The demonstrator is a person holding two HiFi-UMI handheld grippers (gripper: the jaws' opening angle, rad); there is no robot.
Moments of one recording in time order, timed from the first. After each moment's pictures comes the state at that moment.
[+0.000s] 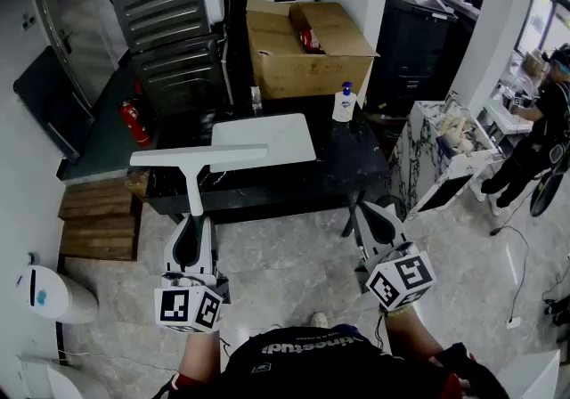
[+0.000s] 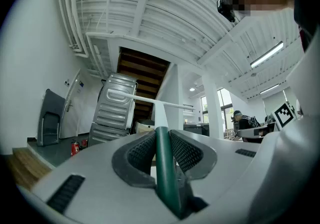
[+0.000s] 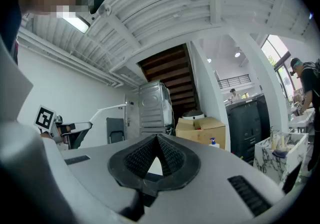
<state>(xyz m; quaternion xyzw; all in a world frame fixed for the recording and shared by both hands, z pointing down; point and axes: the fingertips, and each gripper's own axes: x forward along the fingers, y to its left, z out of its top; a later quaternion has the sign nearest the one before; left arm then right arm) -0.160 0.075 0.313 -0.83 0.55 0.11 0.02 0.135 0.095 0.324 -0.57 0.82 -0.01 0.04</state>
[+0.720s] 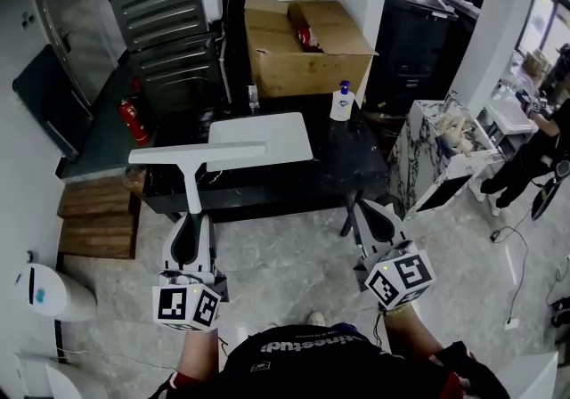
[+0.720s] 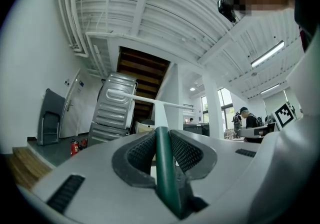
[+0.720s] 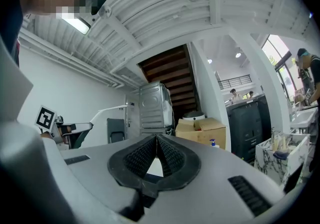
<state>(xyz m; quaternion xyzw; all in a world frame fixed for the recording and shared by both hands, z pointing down) -0.151 0.072 0.313 -0.82 0.56 0.10 0.01 0.142 0.092 0.321 -0.57 0.82 -0.01 0.04</state>
